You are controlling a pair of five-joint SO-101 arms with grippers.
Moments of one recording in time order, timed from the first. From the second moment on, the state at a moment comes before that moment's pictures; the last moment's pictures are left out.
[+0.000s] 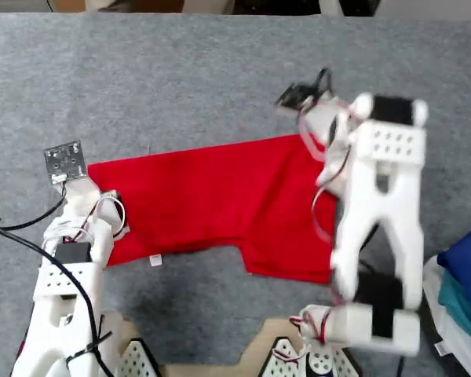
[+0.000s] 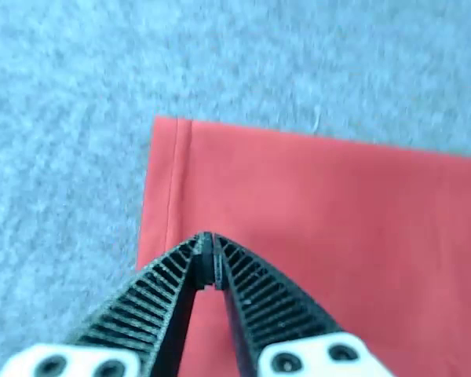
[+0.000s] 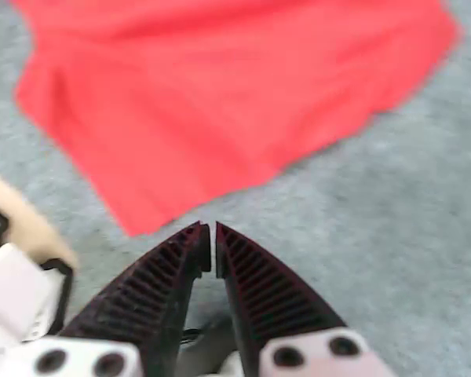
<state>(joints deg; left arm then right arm) -8.4 -53.1 78.0 24.7 2.2 2.6 -8.5 8.3 96.6 50.0</state>
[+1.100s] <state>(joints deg) -10.2 -4.1 43.0 22.5 9.8 -17.7 -51.6 64.0 80.3 51.9</state>
